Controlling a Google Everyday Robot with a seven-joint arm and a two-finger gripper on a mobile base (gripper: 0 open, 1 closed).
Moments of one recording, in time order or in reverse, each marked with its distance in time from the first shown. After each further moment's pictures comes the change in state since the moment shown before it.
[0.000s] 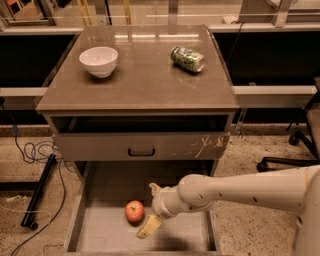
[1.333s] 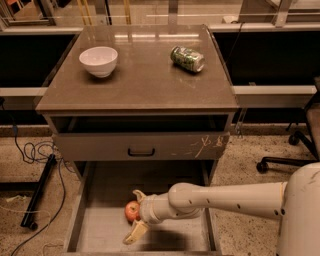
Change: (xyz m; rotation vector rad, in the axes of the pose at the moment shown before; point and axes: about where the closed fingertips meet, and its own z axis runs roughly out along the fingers) arm -0.016 0.015 0.071 -0.088 -0.173 -0.051
